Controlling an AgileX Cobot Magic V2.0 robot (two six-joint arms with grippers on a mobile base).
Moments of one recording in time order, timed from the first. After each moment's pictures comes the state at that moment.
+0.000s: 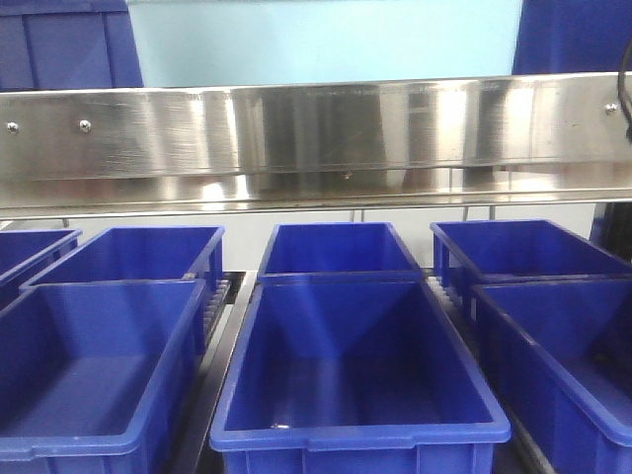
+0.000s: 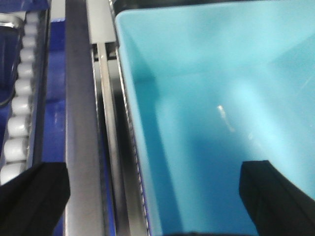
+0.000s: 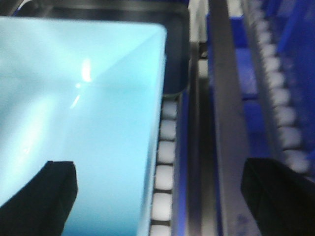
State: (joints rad) left arm -0.45 1.80 -1.99 0.14 1.00 -0.21; right arm 0.28 1.78 -2.04 -0.01 1.07 0.13
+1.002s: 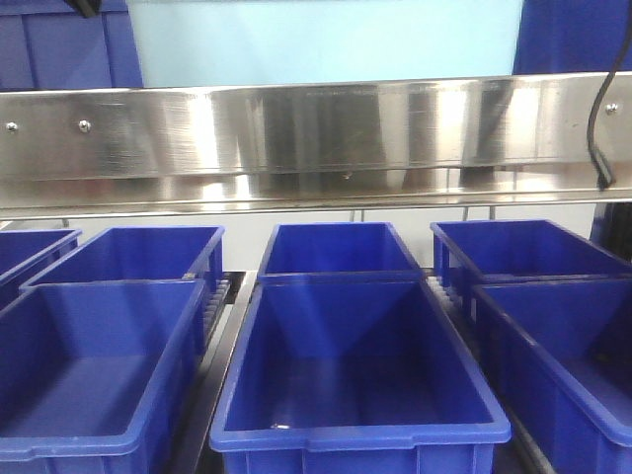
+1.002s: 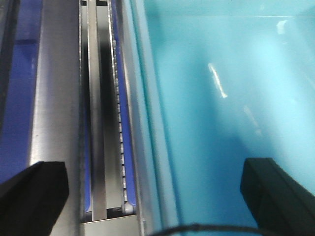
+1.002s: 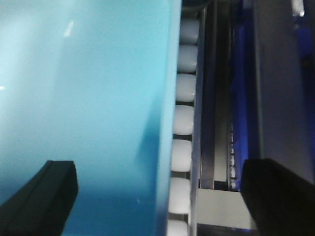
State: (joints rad) left arm -0.44 1.82 -1.85 0.04 0.99 -0.26; right arm 0.28 1.90 -2.04 0.07 1.21 0.13
